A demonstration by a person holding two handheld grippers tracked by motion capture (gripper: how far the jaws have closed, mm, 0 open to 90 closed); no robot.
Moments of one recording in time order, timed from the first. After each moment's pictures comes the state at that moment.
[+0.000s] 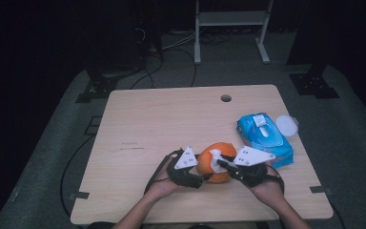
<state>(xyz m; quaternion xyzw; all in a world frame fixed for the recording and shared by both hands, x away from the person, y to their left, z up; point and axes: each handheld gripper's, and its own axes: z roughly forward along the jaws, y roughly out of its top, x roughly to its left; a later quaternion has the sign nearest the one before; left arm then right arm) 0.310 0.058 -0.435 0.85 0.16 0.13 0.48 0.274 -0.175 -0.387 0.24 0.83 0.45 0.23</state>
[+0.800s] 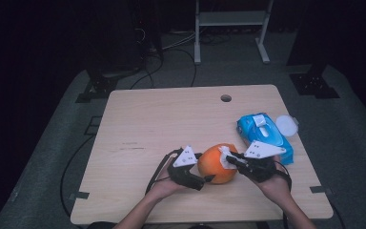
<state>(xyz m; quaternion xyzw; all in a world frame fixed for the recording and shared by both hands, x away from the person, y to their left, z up) 0.313 0.057 -0.433 0.83 0.18 0.08 0.52 0.285 -0.198 -0.391 0.29 0.81 0.46 0.21</state>
